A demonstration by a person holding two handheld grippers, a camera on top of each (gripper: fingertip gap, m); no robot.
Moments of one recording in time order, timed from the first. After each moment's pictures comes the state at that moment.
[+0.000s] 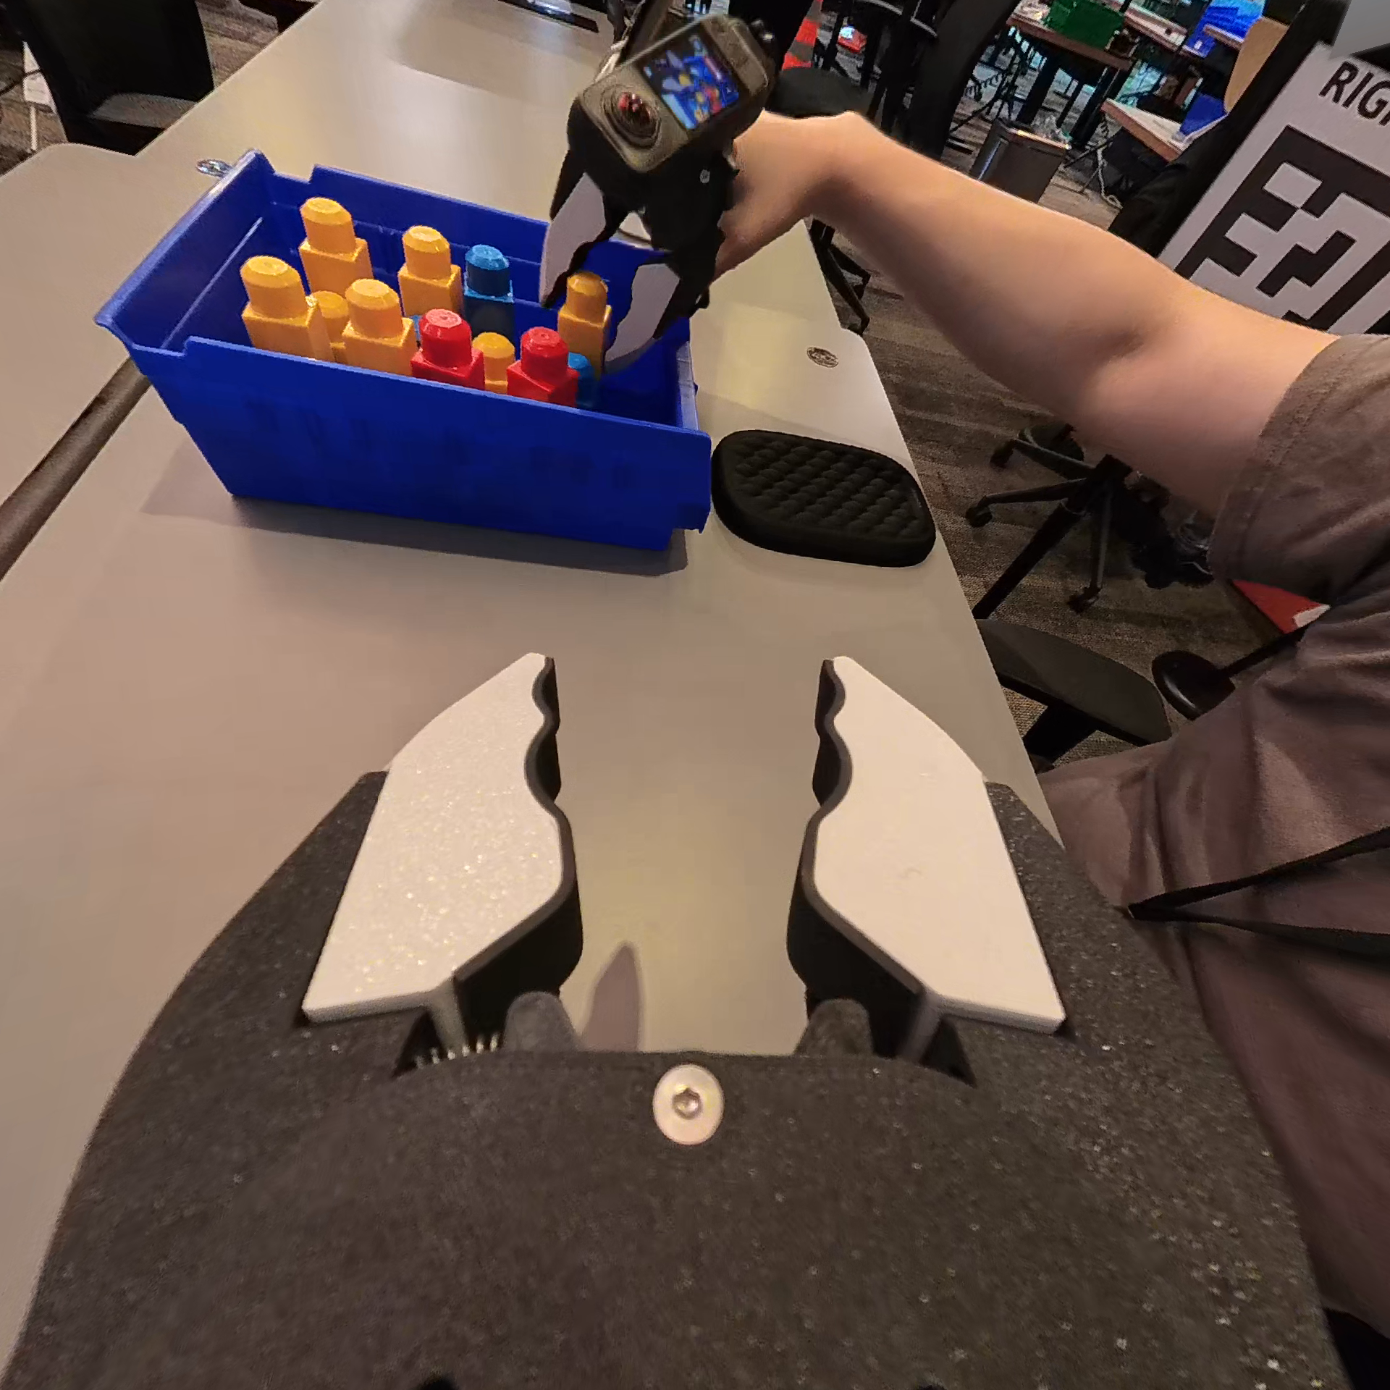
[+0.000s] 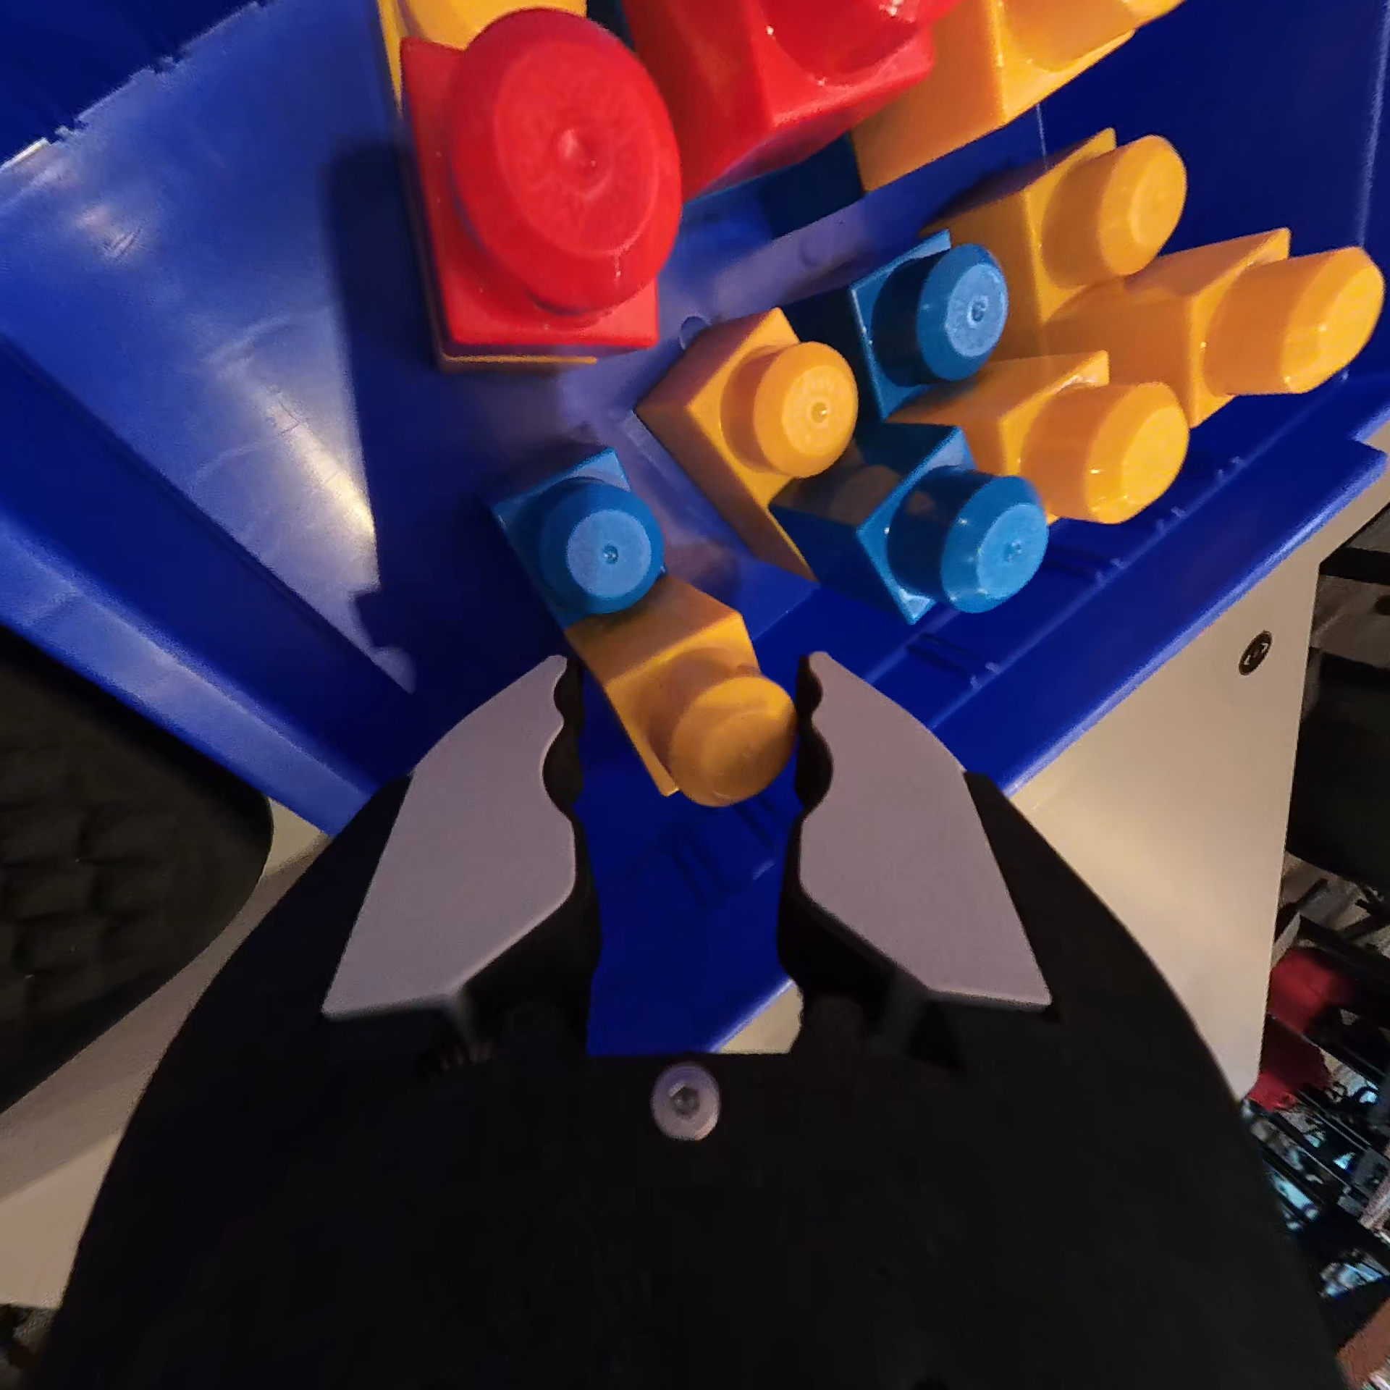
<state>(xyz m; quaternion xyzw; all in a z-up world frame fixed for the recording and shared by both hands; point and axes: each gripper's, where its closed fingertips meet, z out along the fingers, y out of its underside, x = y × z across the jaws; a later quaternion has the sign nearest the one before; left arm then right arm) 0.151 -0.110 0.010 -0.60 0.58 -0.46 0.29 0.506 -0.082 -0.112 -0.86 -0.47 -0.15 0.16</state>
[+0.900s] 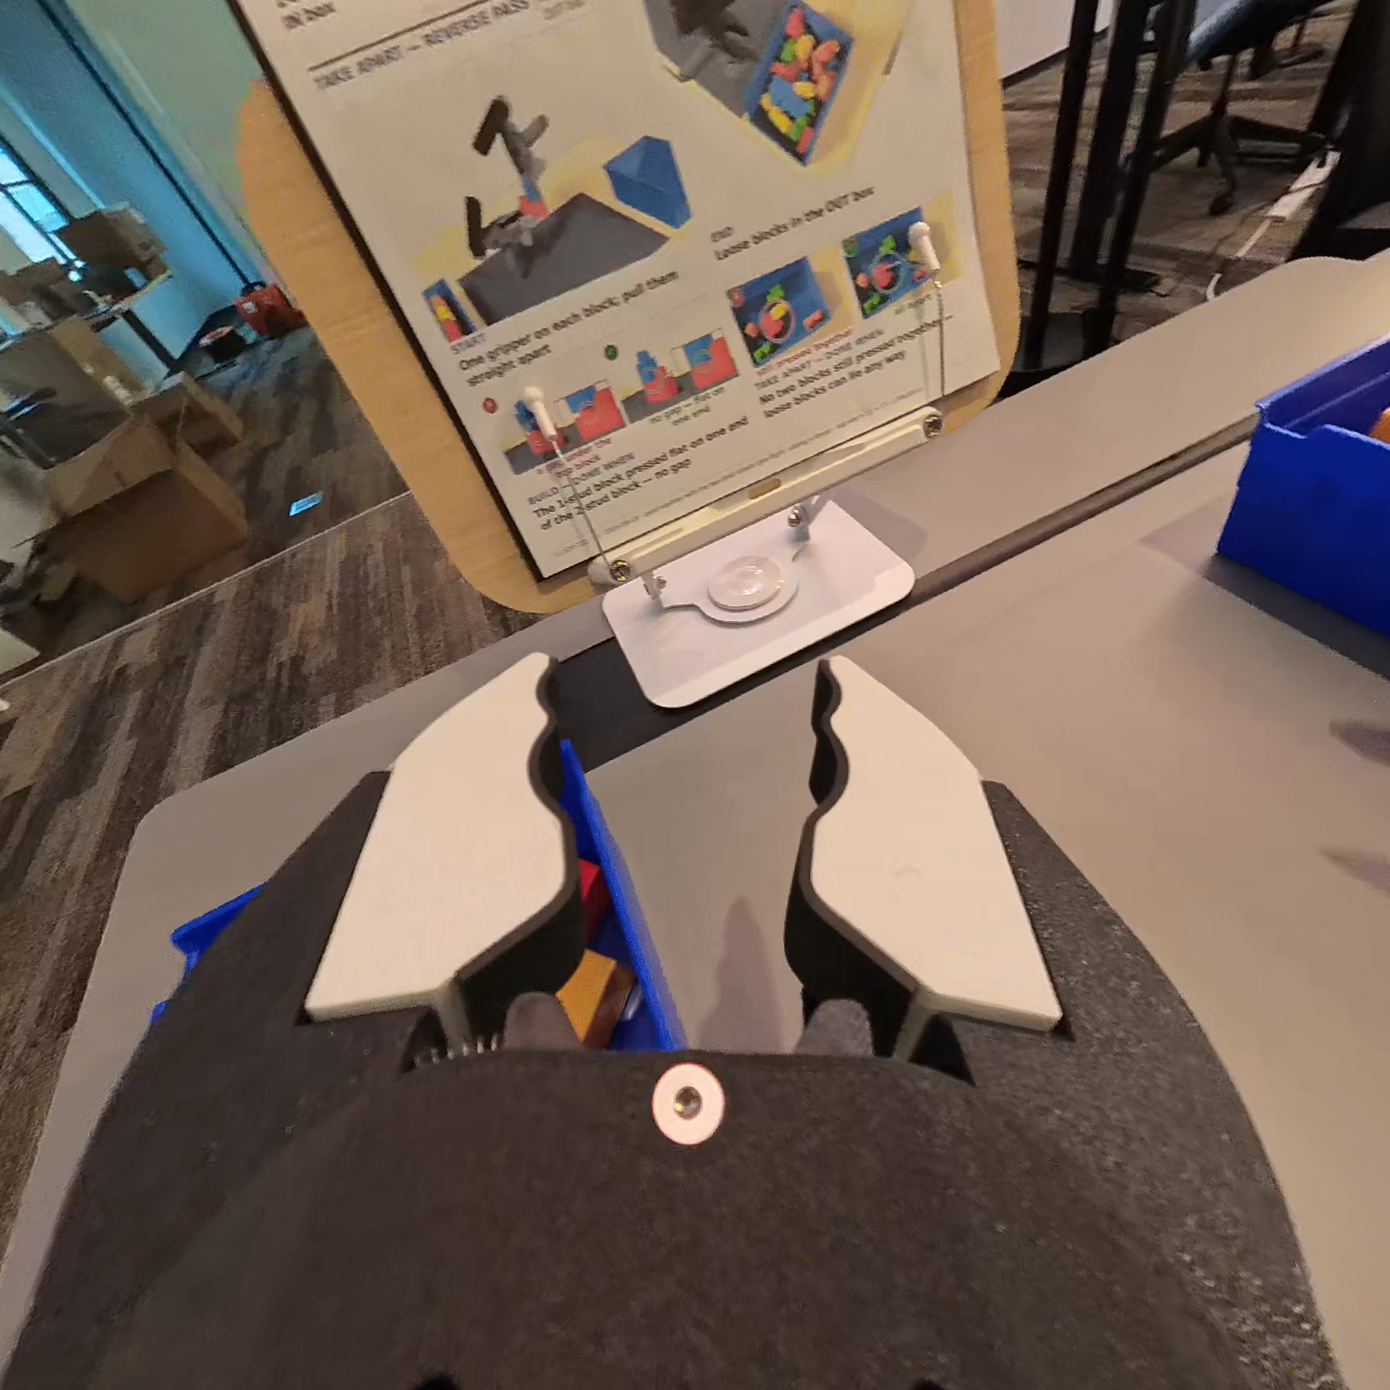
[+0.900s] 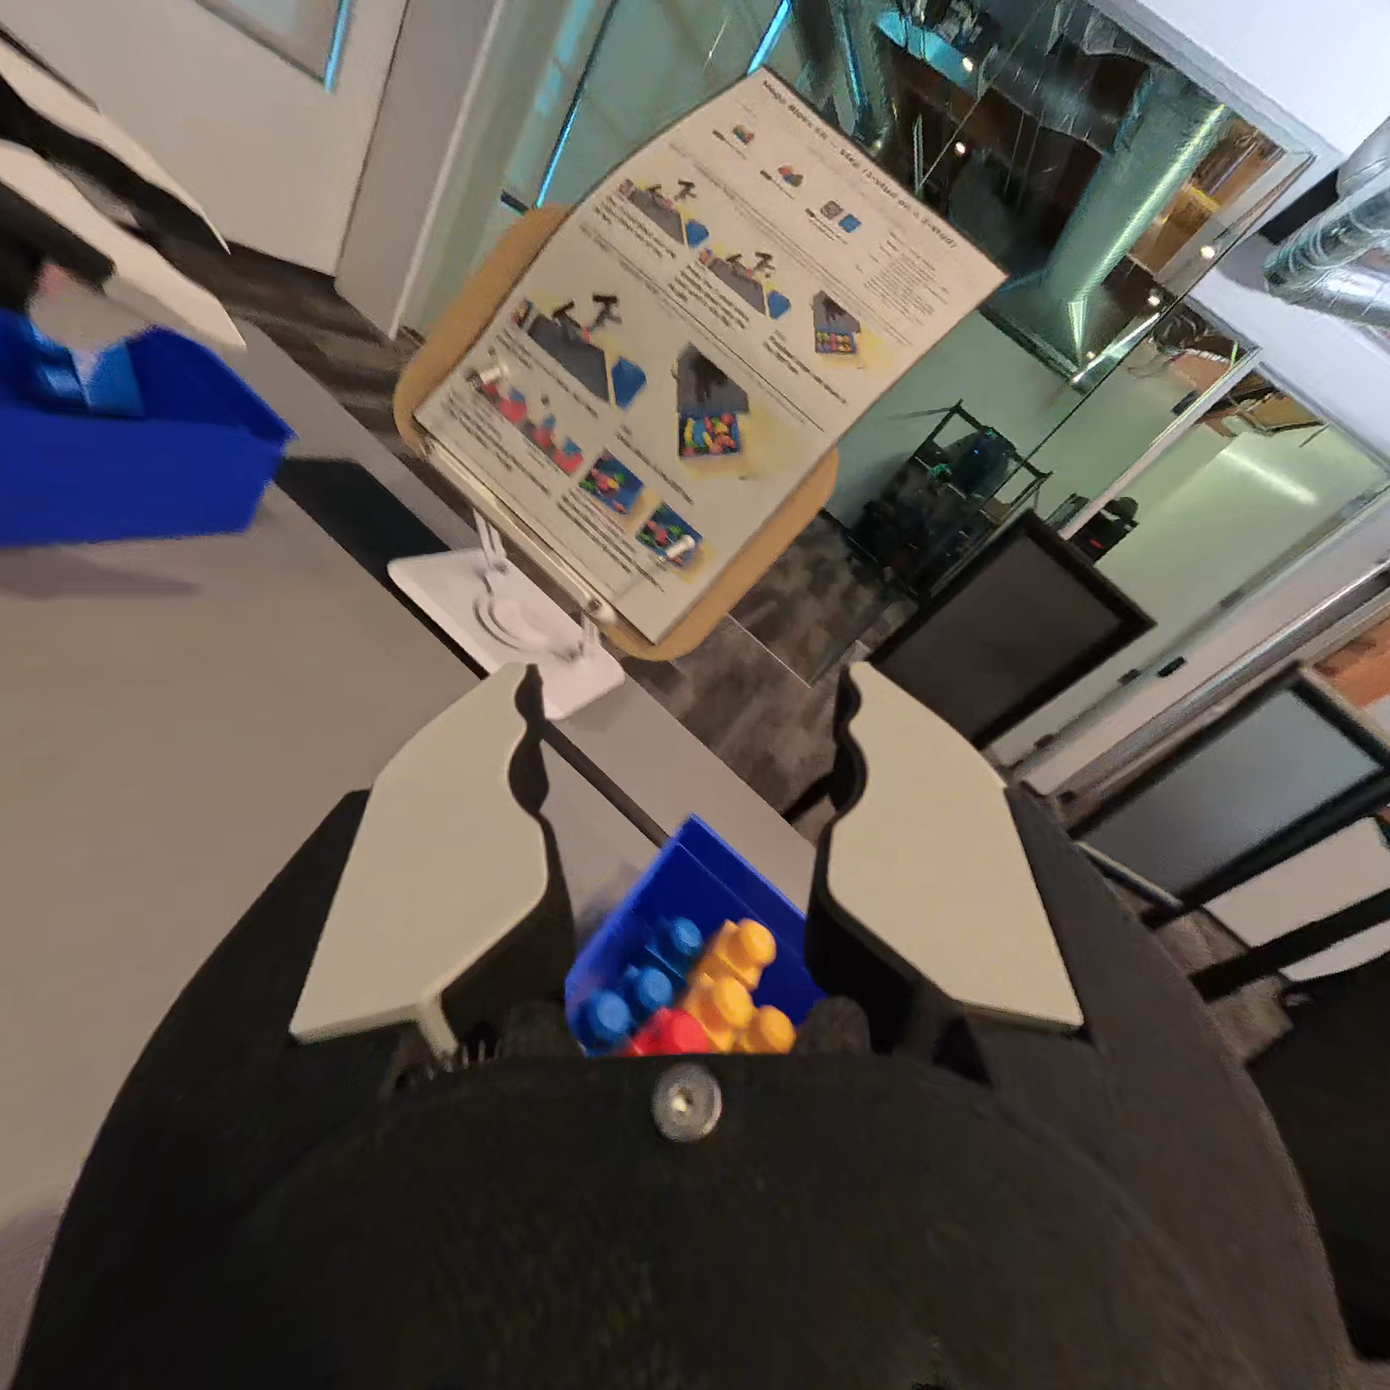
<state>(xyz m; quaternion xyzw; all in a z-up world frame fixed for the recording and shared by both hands) 0.006 0.044 0.062 -0.76 0.25 -0.03 0.60 0.301 -0.078 0.135 -0.63 -0.34 -0.06 0.70</state>
